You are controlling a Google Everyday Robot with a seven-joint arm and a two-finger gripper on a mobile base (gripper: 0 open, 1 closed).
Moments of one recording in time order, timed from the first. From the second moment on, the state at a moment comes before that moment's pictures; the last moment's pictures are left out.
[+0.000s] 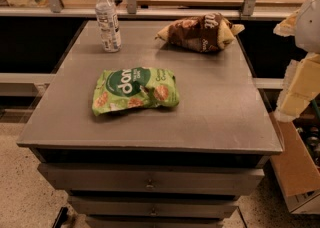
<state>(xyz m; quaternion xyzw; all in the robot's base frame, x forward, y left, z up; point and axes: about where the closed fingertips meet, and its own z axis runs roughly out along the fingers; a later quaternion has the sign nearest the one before) 0.438 -0.217 0.977 -0.60 0.78 -0.03 0.16</state>
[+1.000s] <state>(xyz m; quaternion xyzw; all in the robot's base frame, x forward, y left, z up) 0.443 -0.221 0.985 -0.57 0.80 -0.03 0.21</state>
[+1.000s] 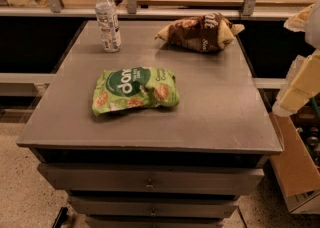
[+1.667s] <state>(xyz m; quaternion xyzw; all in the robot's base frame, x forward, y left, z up) 0.457 -0.220 0.986 -0.47 0.84 -0.03 0.28</state>
